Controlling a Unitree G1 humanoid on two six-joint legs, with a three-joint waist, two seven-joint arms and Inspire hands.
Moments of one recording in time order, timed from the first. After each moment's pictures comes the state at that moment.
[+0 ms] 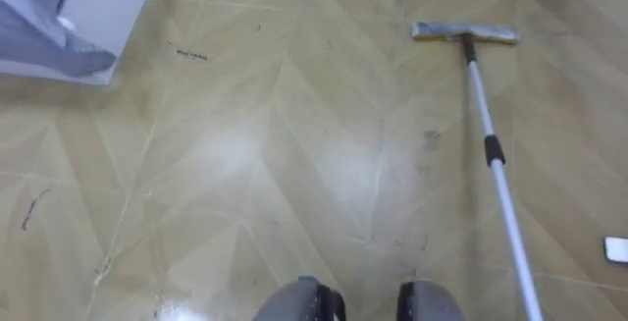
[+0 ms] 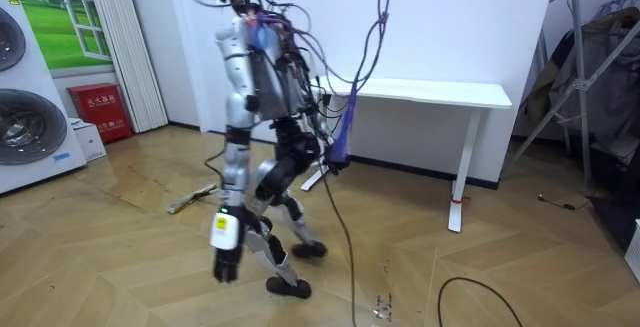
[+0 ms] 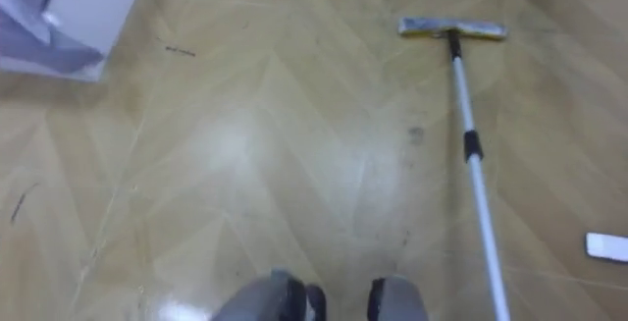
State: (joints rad) left arm 0.03 0.21 -0.10 1.12 0.06 0.20 0.17; right arm 0.09 -0.35 0.21 1.48 0.29 0.25 0.01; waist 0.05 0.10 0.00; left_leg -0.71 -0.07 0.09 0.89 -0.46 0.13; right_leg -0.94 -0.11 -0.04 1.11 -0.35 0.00
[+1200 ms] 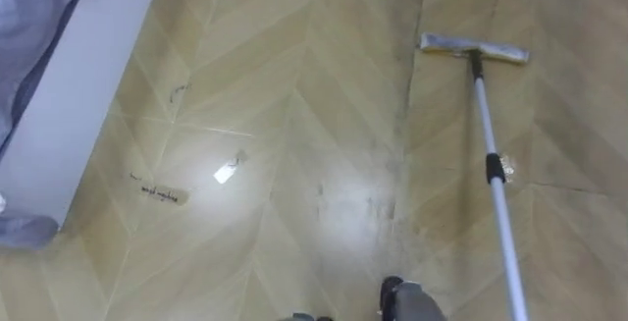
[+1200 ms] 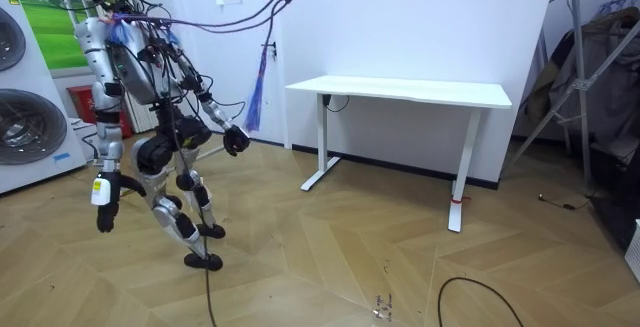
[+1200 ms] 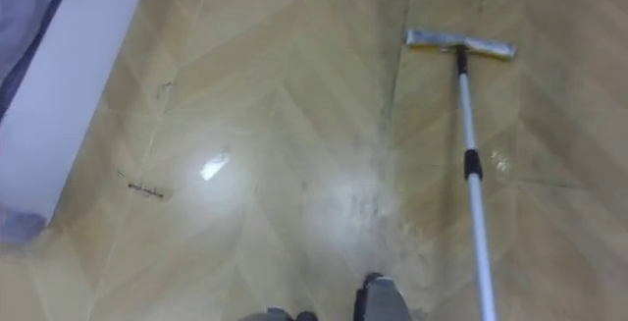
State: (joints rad) left arm 0.02 0.17 -0.10 1.11 0.00 0.23 0.22; right arm 0.04 -0.32 0.19 1.45 0.35 0.29 -0.10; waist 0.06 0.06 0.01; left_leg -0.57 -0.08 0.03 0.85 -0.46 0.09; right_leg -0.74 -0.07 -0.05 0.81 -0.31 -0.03
